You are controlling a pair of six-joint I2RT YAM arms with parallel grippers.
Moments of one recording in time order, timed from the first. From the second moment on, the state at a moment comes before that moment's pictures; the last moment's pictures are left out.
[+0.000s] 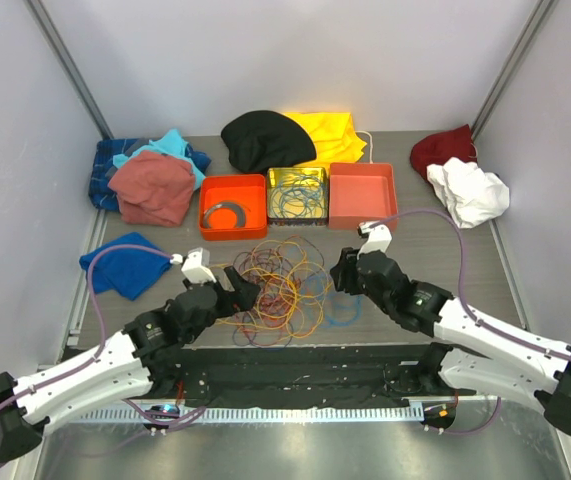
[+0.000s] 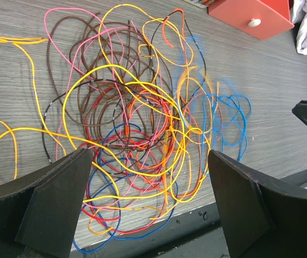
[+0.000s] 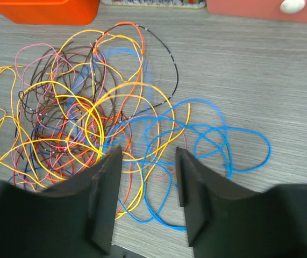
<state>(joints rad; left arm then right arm) -0.97 0.61 0.38 -0.28 -0.47 -0.94 0.87 0.92 0.59 -0.24 0.39 0.58</state>
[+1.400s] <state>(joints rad) -0.97 0.69 0.39 -0.17 -0.39 -0.90 0.76 1.34 0.65 -0.02 0.55 0.53</state>
